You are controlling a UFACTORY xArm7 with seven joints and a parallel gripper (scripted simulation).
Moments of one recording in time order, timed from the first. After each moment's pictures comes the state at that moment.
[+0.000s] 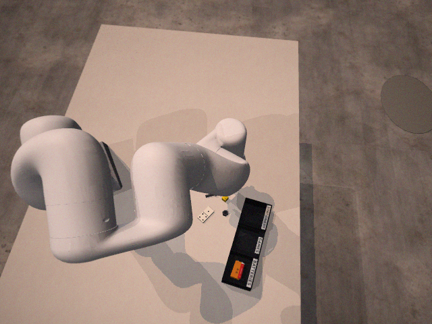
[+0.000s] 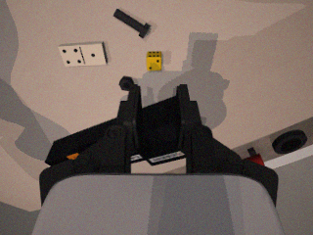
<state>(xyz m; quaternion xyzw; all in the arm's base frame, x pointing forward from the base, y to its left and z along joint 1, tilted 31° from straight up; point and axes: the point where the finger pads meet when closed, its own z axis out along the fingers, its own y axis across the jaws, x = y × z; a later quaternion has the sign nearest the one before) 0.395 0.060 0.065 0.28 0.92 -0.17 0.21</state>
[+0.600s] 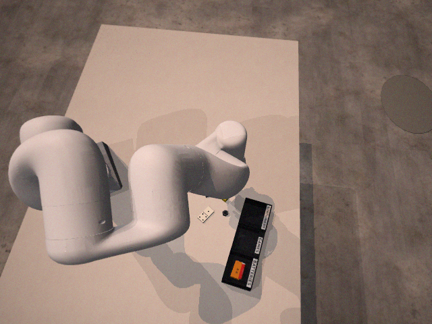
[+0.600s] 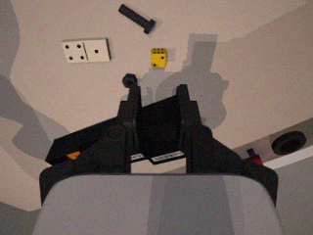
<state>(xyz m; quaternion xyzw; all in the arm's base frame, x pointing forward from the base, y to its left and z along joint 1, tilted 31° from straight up) 0.395 0.055 0.068 0.28 0.92 -0.17 0.21</state>
